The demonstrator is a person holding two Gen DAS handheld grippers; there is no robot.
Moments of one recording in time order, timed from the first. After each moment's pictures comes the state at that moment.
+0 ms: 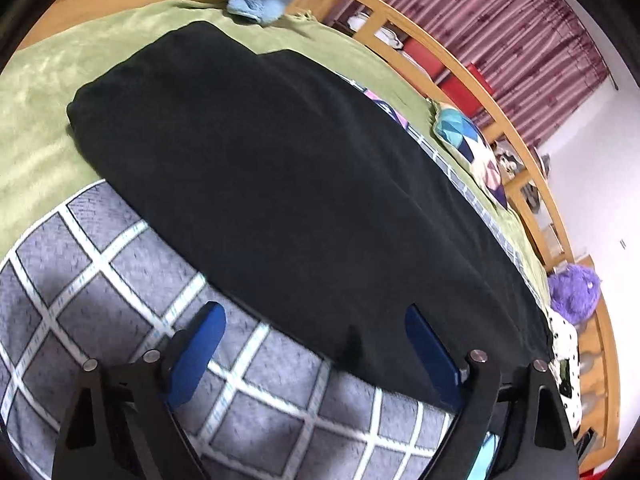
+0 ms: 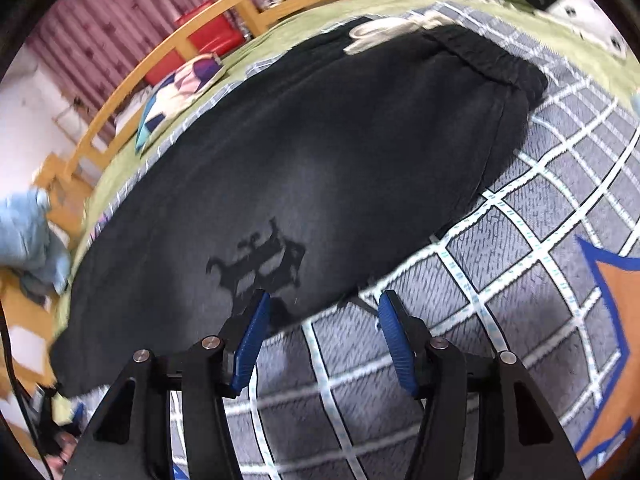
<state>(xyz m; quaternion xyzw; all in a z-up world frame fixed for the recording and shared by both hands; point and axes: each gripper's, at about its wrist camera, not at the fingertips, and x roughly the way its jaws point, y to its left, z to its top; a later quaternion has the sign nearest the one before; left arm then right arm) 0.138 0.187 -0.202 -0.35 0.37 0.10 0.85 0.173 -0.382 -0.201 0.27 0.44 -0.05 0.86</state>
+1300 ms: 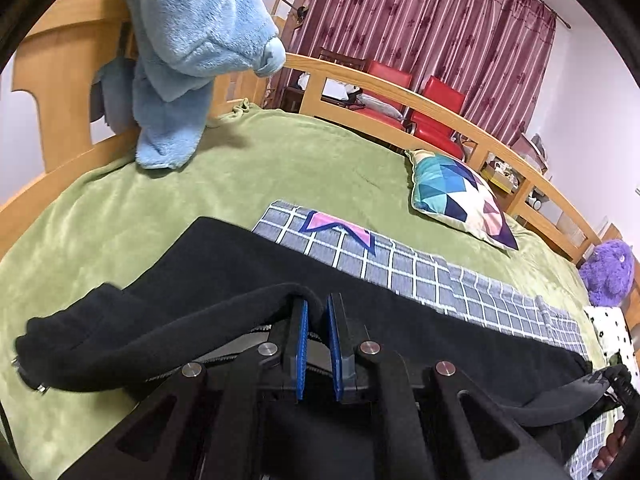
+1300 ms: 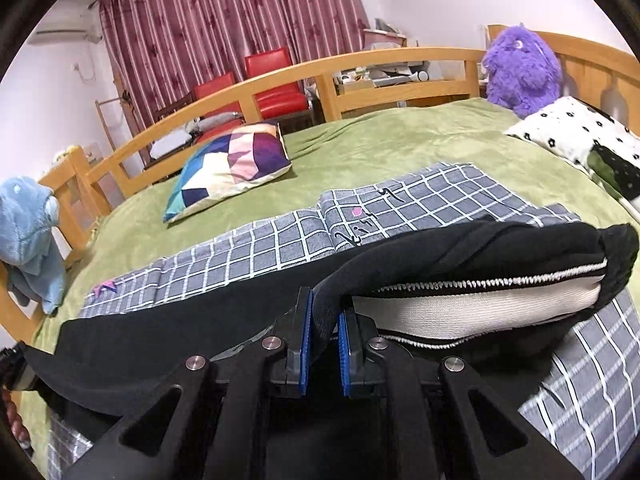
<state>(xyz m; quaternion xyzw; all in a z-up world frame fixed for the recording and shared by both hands) 0.311 0.205 -0.078 -0.19 0.30 0.12 0.93 0.378 -0.339 -0.084 0.11 0.32 -0.01 0.94</state>
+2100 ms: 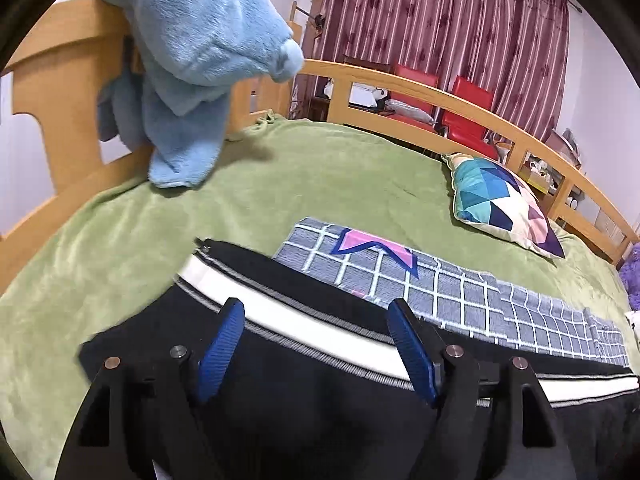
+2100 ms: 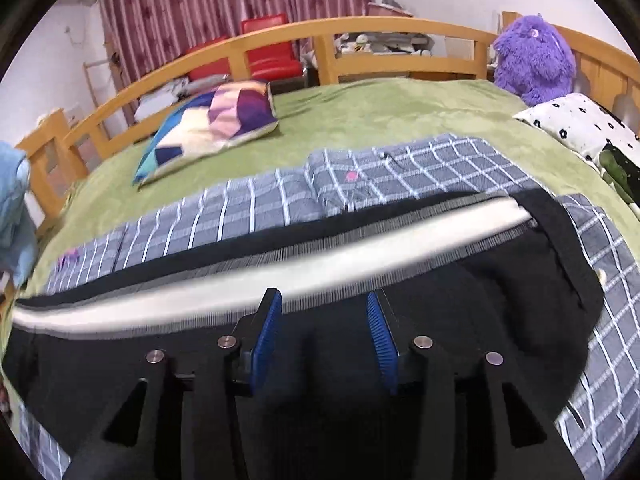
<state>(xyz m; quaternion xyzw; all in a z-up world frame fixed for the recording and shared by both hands) 0.342 0.211 -0.090 -0.15 0.30 0.19 0.92 0.387 -0.329 -0.134 0.06 0.38 -0.02 0.92</state>
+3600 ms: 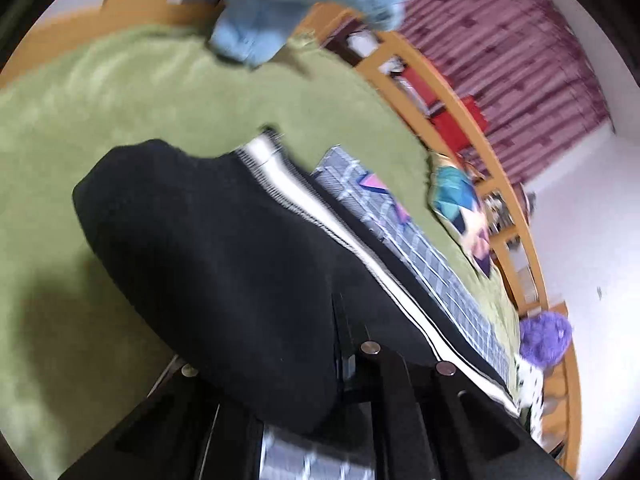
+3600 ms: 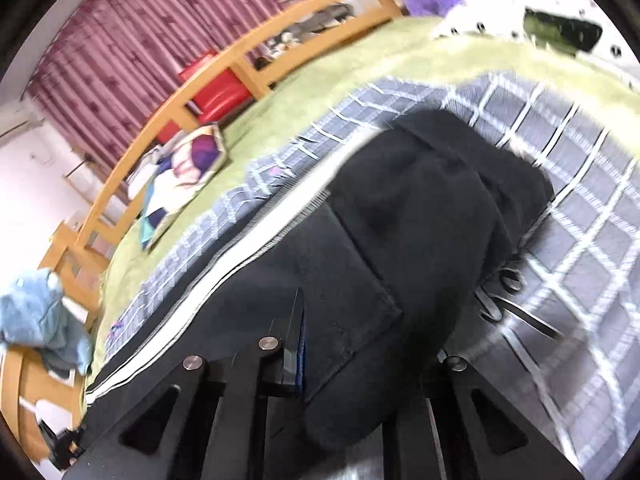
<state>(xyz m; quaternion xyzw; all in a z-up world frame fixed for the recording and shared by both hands) 0.238 0.297 -0.138 -0.39 0.34 0.06 0.85 0.313 -0.443 -0.135 0.28 0.37 -0.03 0.88</state>
